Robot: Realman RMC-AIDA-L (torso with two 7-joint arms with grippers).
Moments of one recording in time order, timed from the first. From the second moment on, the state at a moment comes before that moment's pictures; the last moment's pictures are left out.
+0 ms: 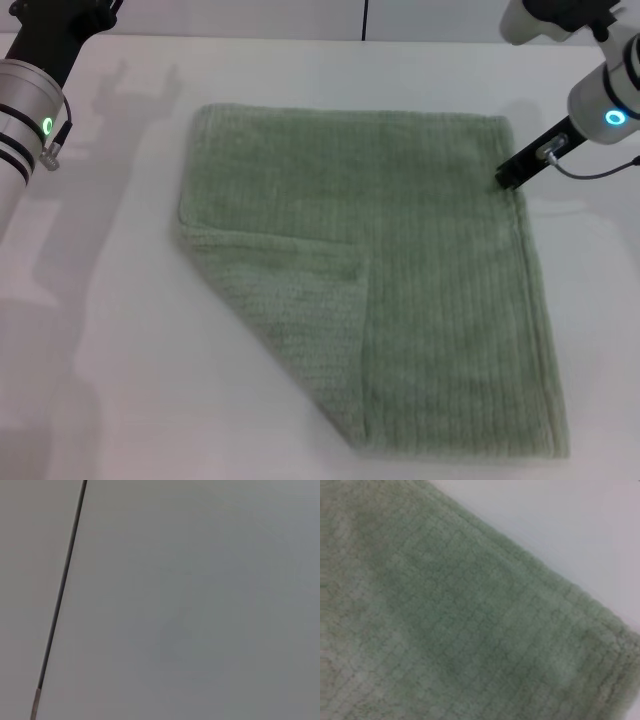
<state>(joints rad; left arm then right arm) -0.71 -2.08 0.93 0.06 0.41 1.00 -0.44 1.02 1.99 -1.22 -0.51 -2.64 -1.07 2.45</state>
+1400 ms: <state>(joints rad) -0.60 -2.03 1.40 0.52 0.62 0.77 -1.11 1.01 1.99 -1.21 -0.47 -2.61 -1.06 2.42</state>
